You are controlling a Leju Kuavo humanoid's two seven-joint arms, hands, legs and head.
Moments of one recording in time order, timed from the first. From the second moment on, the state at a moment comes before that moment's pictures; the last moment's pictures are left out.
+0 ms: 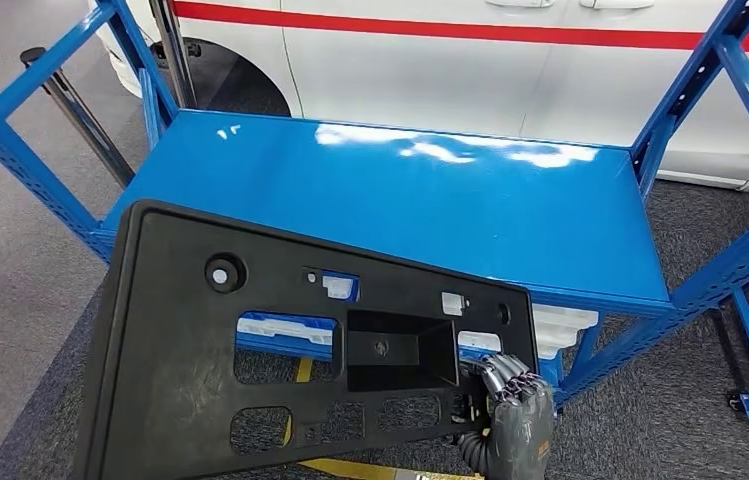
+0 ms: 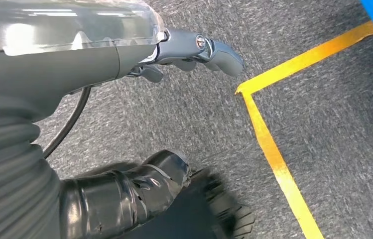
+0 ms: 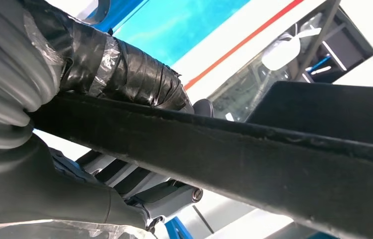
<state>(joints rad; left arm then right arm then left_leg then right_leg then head) -0.06 -0.19 0.67 -0.20 -1.05 0.33 -0.49 0.25 0.15 0.29 -1.81 0.87 -0.69 -0.54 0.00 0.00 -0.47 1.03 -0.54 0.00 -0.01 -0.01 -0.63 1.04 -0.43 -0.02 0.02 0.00</state>
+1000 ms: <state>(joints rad) -0.06 -0.19 0.69 -0.20 -1.05 0.34 -0.50 0.26 0.15 0.28 -1.84 0.78 -0.69 -0.57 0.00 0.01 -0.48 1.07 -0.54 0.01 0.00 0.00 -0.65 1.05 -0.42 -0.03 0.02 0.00</state>
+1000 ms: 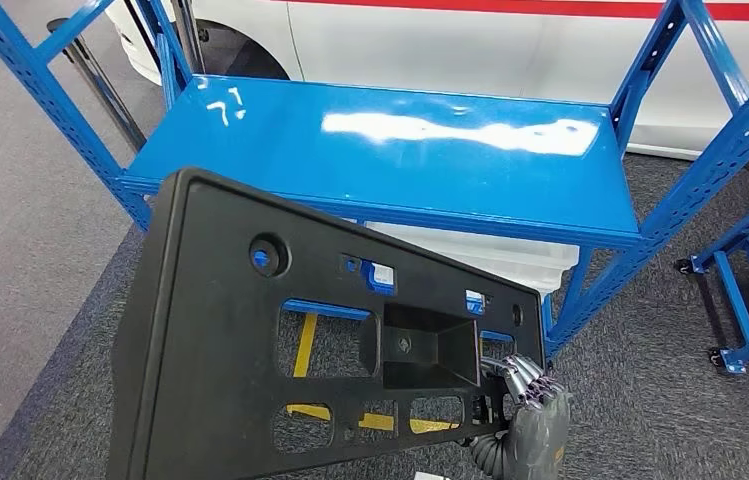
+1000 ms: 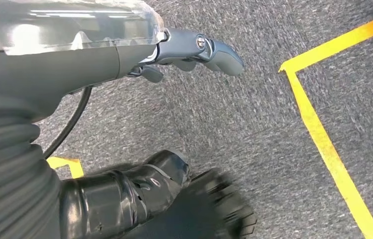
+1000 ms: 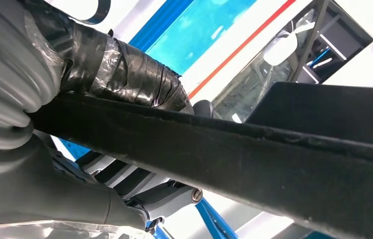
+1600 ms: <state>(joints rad) -0.06 -0.20 0.70 -0.20 -1.06 0.35 -0.50 0.27 0.15 0.26 -1.85 0.73 -0.69 -0.57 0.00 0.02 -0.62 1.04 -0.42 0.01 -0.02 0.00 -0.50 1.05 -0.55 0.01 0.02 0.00</state>
